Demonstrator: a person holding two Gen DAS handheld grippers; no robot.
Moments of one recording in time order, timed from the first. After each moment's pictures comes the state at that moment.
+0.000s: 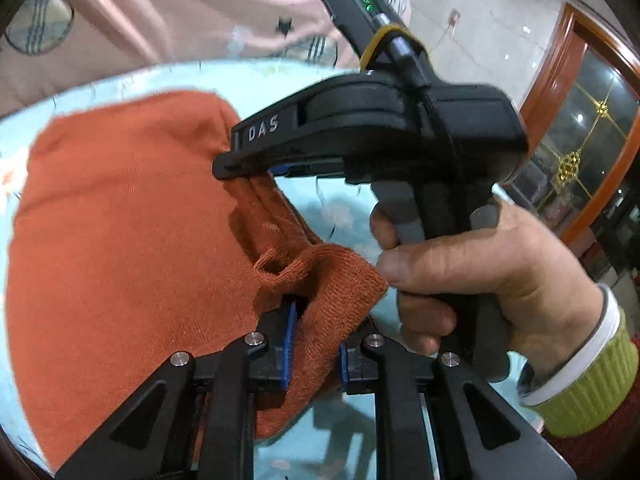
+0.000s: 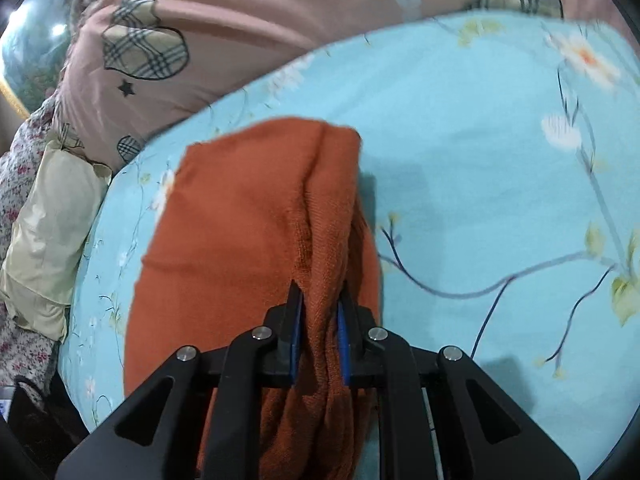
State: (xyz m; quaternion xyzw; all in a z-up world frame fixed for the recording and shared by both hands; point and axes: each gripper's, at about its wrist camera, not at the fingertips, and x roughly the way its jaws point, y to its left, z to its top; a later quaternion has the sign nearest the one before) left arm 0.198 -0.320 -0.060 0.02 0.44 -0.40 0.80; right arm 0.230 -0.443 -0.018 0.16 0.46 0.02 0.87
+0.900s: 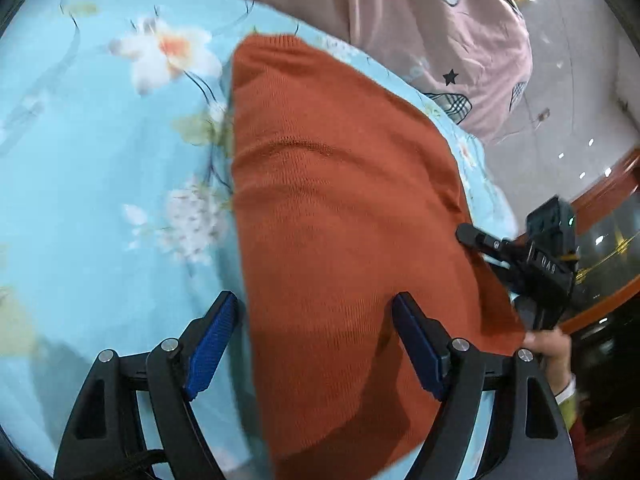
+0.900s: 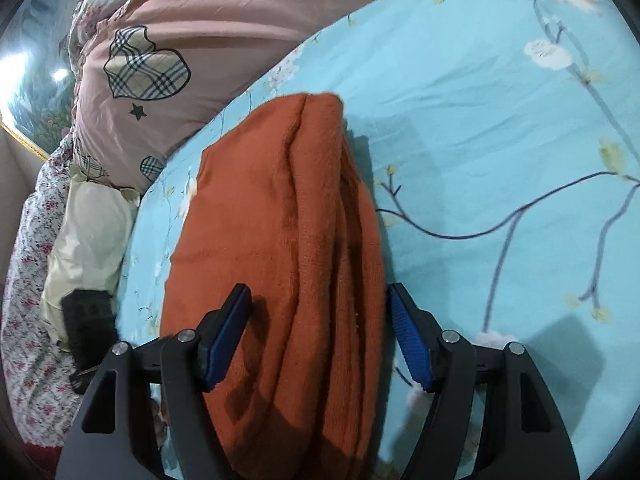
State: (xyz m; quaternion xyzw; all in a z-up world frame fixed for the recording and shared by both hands) left arm 0.323 -0.160 -0.109 -0.18 0.52 -0.29 0.78; right arm 0.215 -0.452 -0.034 0.25 0.46 0.07 0.85
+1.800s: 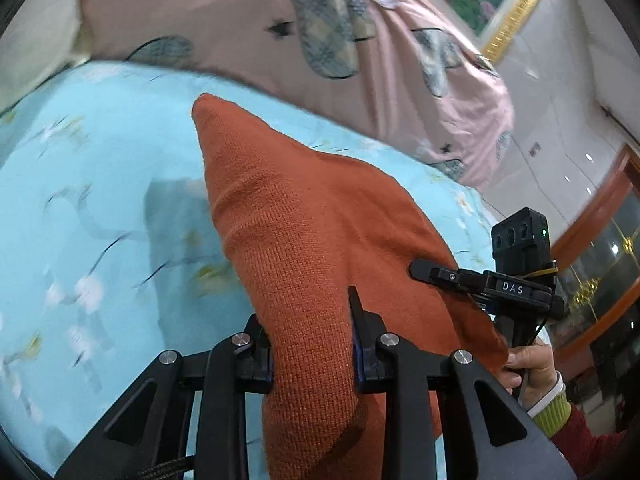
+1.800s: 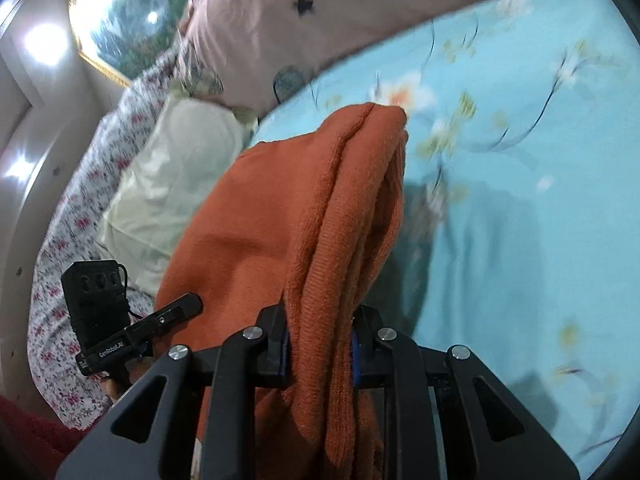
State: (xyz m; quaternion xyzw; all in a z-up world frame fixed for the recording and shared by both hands) left arm 0.215 0.028 -0.020 -0.16 0.41 -0.24 0.87; right arm 0.208 -0.226 -0.044 0.22 0.46 0.23 0.83
